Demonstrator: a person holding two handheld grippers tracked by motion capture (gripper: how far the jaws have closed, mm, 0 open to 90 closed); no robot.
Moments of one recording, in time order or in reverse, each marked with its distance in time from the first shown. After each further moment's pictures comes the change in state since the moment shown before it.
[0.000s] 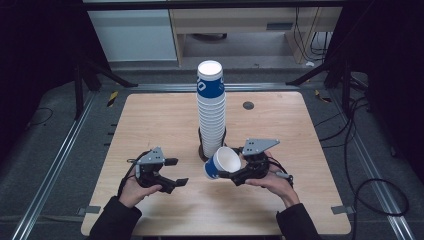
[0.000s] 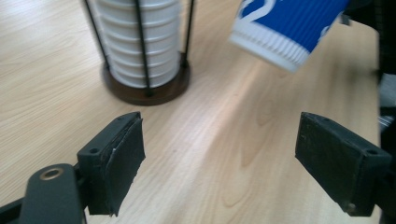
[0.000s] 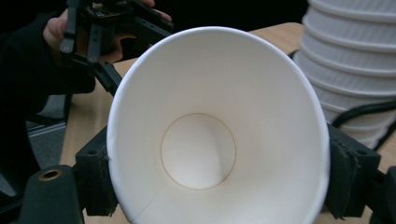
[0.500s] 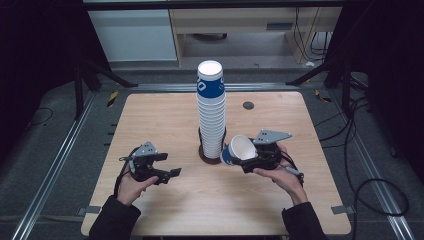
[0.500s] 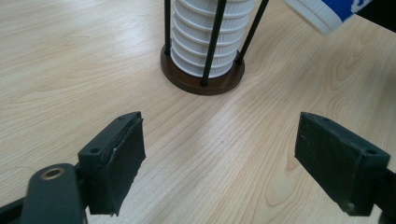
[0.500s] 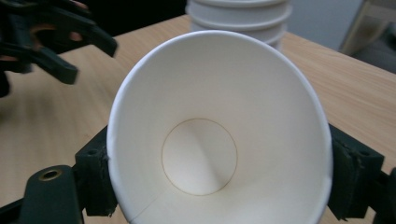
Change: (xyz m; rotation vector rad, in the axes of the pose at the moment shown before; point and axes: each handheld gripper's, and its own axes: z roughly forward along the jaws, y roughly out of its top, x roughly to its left) left arm 0.020 -0.006 -0.007 0.002 0.130 -0.125; right arm -0.023 0.002 -0.025 0.062 -0.256 0.076
